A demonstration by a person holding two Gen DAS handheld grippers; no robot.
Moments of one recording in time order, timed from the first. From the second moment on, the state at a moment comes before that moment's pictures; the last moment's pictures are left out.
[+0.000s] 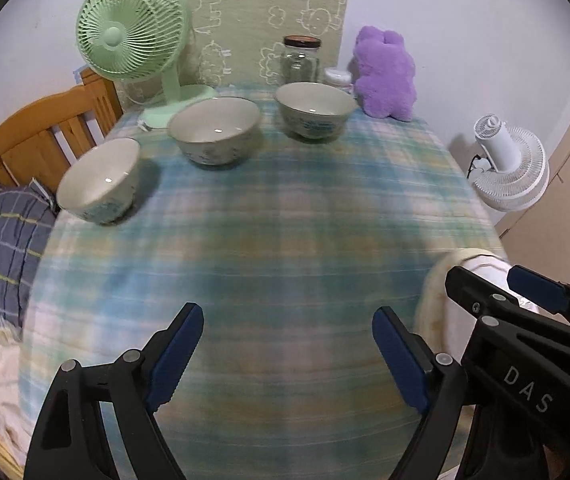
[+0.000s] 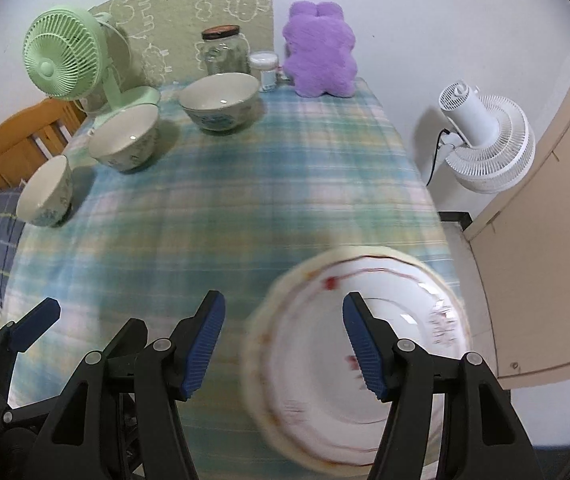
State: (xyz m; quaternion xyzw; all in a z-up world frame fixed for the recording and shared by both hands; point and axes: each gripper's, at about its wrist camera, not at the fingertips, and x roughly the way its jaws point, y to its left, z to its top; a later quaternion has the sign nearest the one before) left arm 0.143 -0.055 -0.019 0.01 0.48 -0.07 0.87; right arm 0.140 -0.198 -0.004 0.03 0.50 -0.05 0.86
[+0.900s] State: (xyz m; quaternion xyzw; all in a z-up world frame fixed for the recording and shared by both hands) left arm 0.256 0.127 -0.015 0.05 0.46 -0.03 0.89; right arm 0.243 0.003 0.001 0.05 0.47 -0.04 0.88
